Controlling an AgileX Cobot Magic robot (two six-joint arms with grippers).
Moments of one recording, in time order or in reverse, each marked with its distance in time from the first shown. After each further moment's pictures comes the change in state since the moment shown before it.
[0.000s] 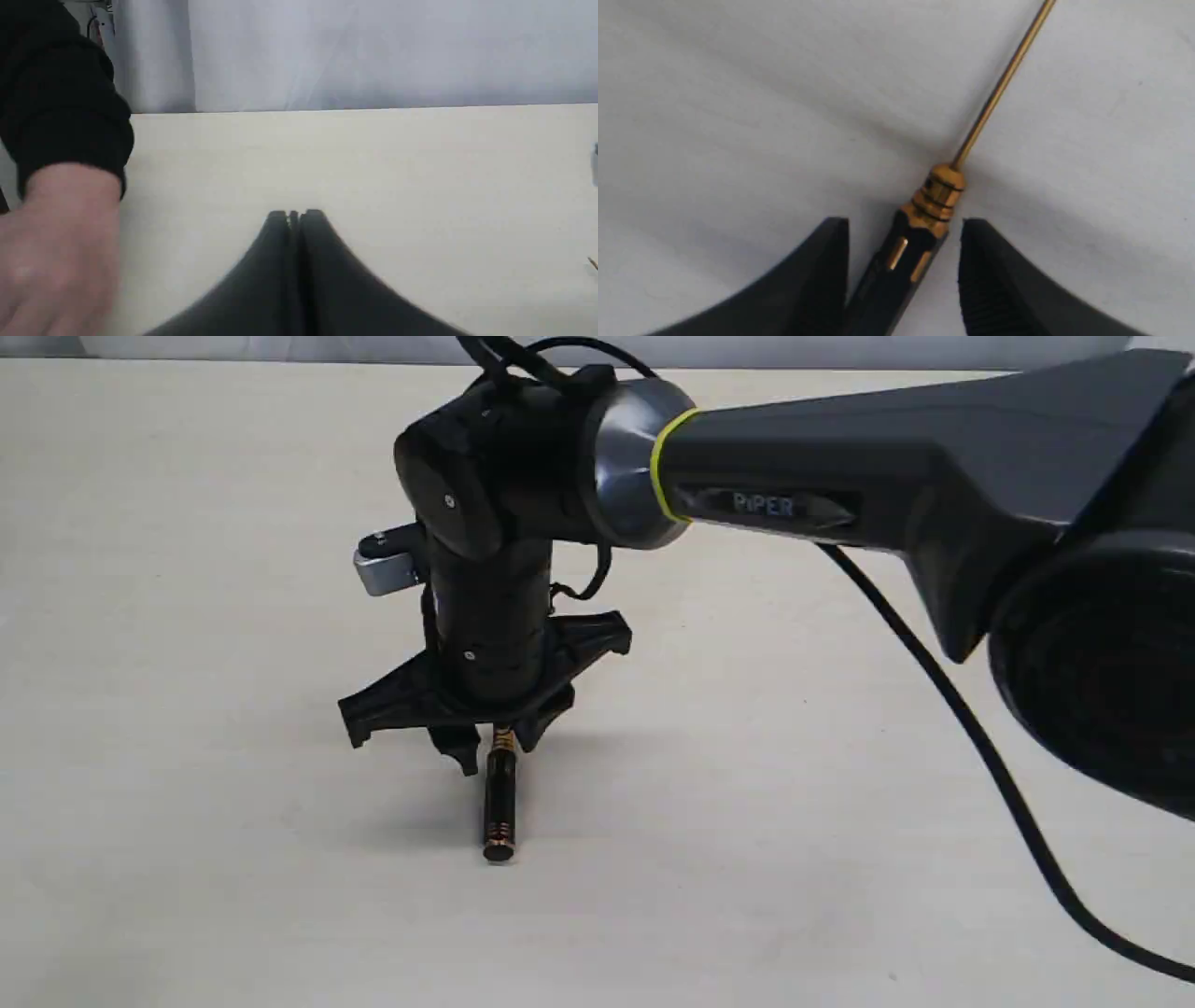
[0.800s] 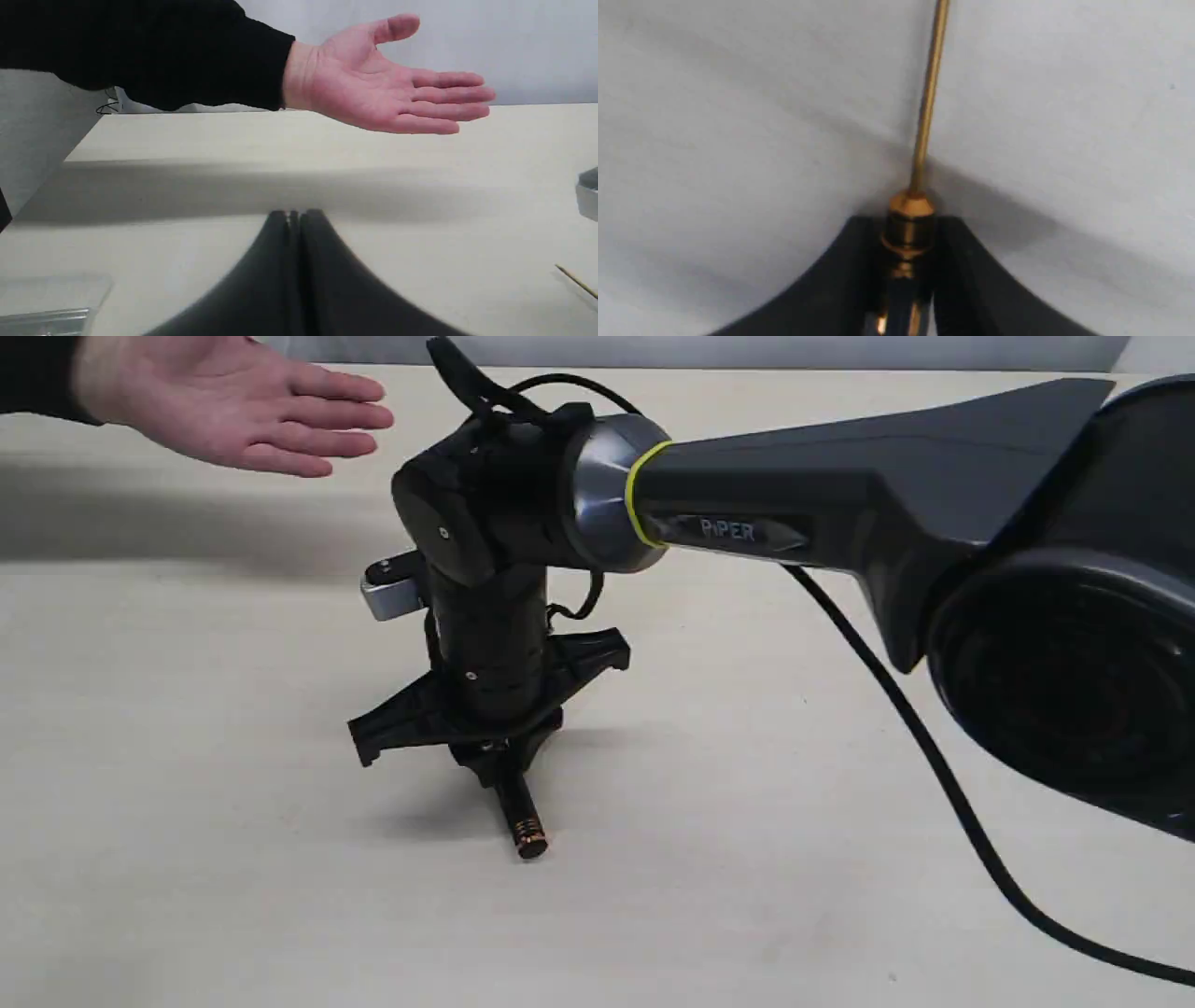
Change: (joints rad) left arm 0.000 0.000 0.000 0.000 0.000 0.000; right arm 0.000 0.056 -0.016 -0.017 -0.004 -0.004
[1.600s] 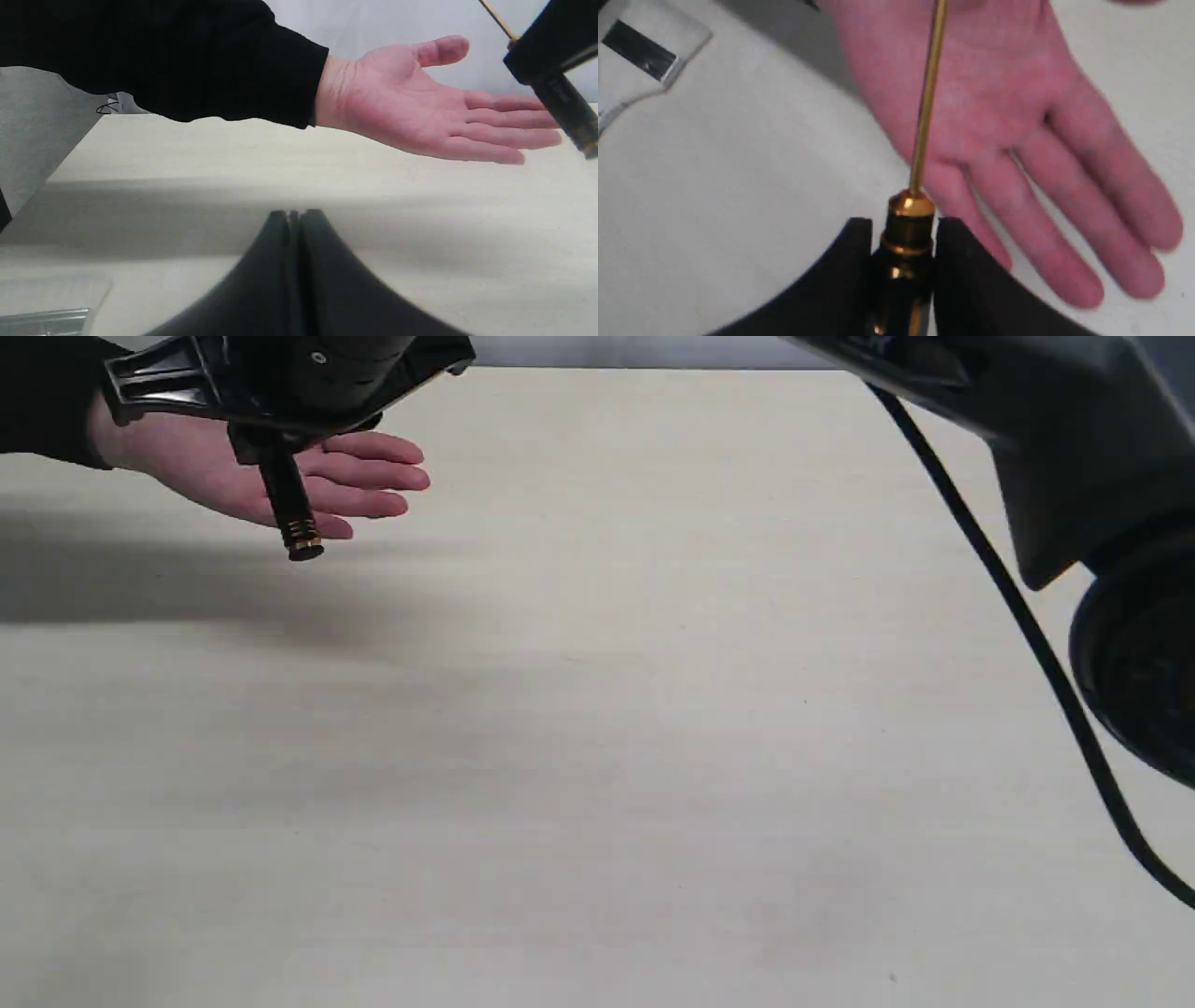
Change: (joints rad) left arm 0.000 0.000 0.000 0.000 0.000 0.000; right arm 0.000 -0.116 -0.380 0.102 -0.150 -0.178
